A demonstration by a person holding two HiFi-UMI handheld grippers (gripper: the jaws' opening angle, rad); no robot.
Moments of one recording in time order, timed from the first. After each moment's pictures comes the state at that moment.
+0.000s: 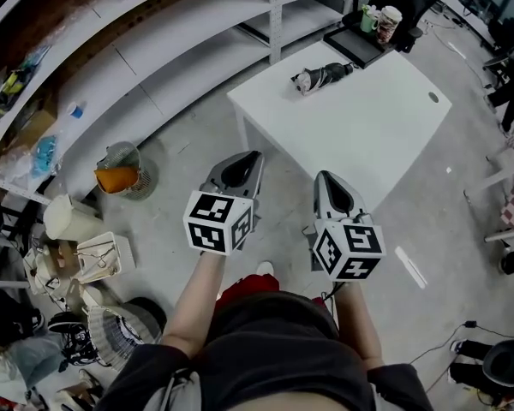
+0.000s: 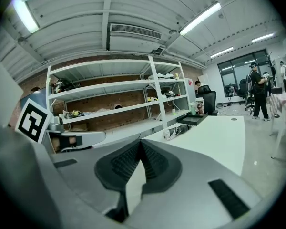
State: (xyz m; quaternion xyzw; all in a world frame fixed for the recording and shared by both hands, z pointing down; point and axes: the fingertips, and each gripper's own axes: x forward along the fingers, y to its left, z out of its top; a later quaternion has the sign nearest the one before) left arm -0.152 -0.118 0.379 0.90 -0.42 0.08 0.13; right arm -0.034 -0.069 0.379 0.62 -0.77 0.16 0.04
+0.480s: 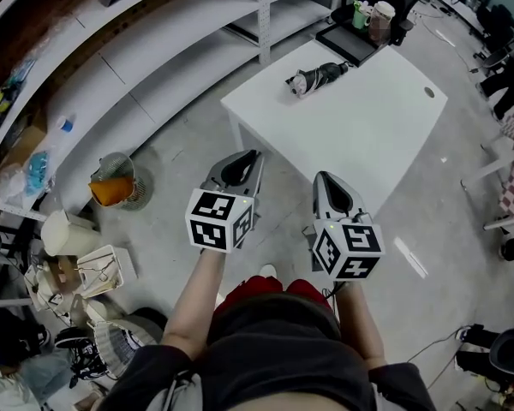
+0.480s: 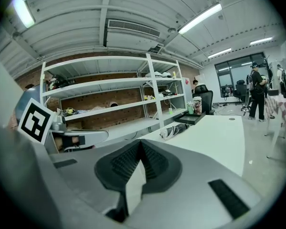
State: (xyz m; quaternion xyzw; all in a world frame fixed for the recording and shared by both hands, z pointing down) left arm -0.149 -0.155 0.391 0.91 -0.39 0.10 0.13; right arm -0.038 -0.097 0.386 0.64 -0.75 0.17 0.06
